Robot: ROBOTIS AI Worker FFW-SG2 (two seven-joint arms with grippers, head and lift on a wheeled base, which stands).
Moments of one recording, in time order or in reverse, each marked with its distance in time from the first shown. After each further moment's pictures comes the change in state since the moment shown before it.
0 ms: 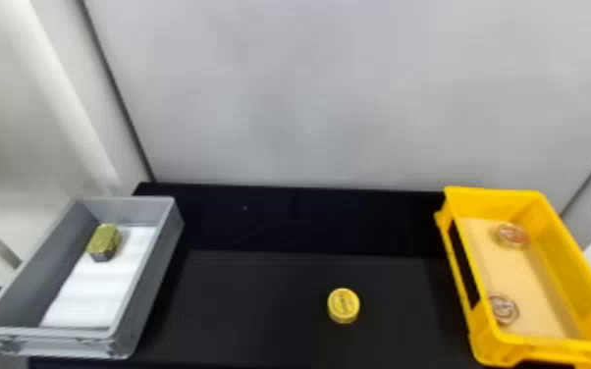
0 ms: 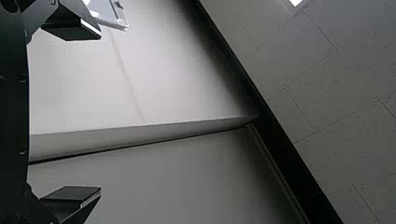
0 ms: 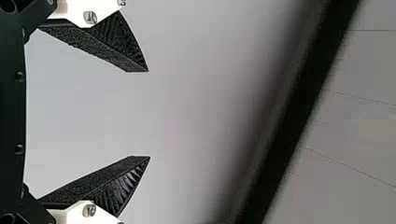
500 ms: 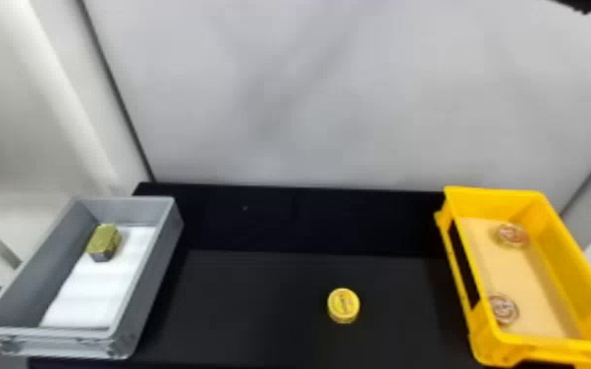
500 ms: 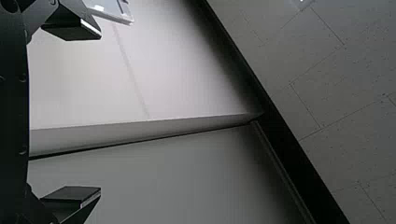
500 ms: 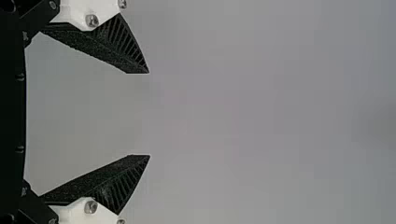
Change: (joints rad) left arm -0.004 0.003 -0.017 0.003 0.004 0.017 0.000; right arm -0.031 0.189 -0.248 0.164 -0.366 0.743 0.220
